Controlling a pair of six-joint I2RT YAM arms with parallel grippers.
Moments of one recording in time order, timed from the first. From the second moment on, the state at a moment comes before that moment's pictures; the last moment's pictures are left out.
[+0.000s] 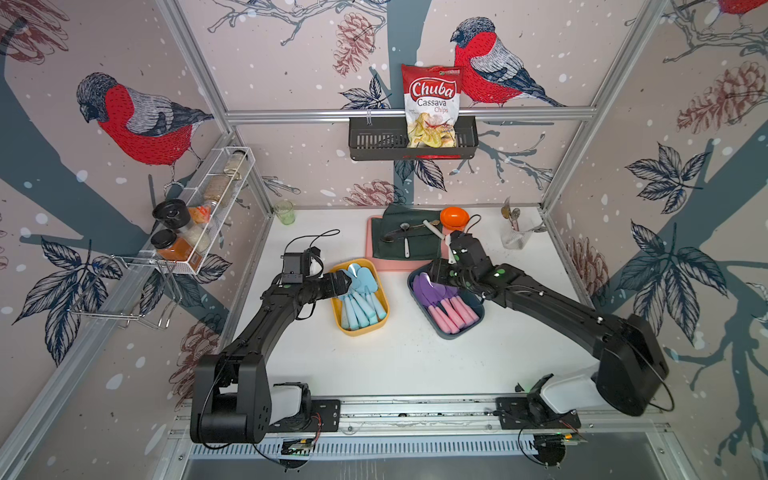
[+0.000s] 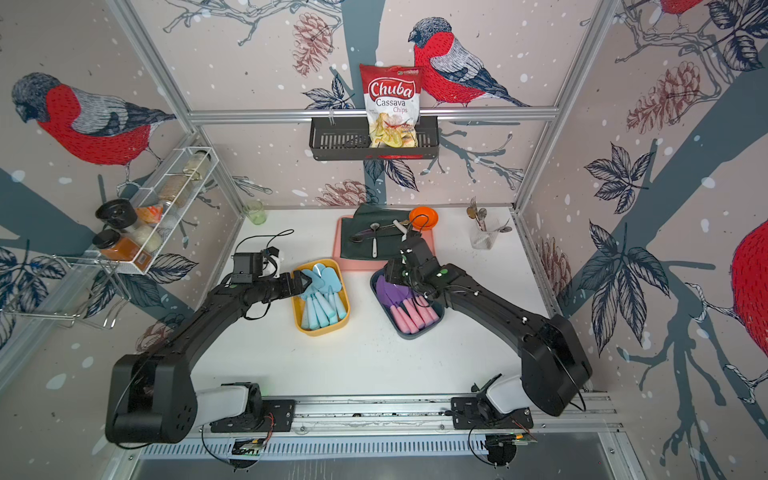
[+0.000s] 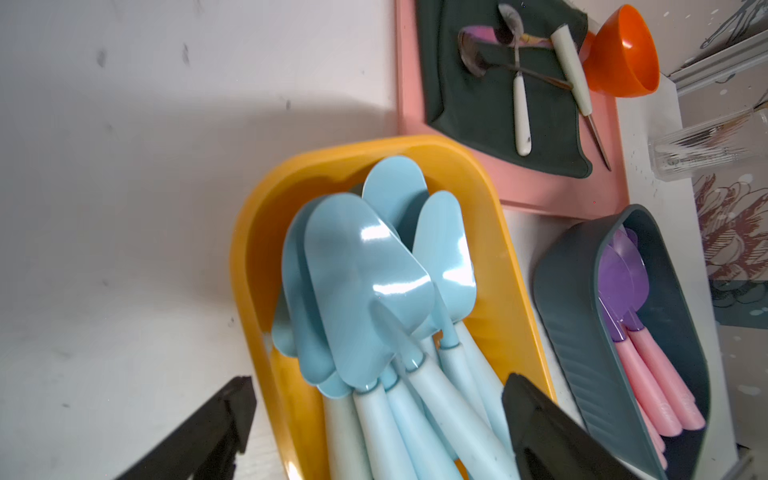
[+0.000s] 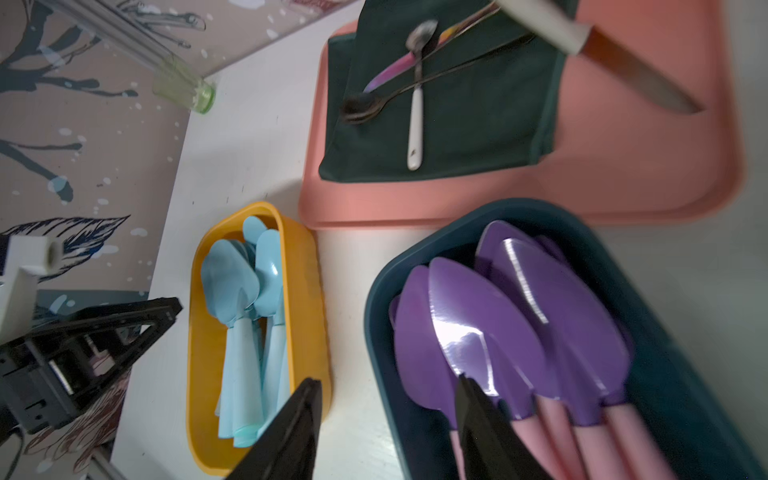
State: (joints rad) left arm -0.01 1.27 0.75 -0.35 0.39 -0.24; right arm 0.67 1.39 1.03 -0.35 0.00 0.65
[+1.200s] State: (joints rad) left arm 0.01 1.52 0.27 1.08 0.03 -0.03; right arm 0.00 1.18 0.09 0.87 0.27 0.22
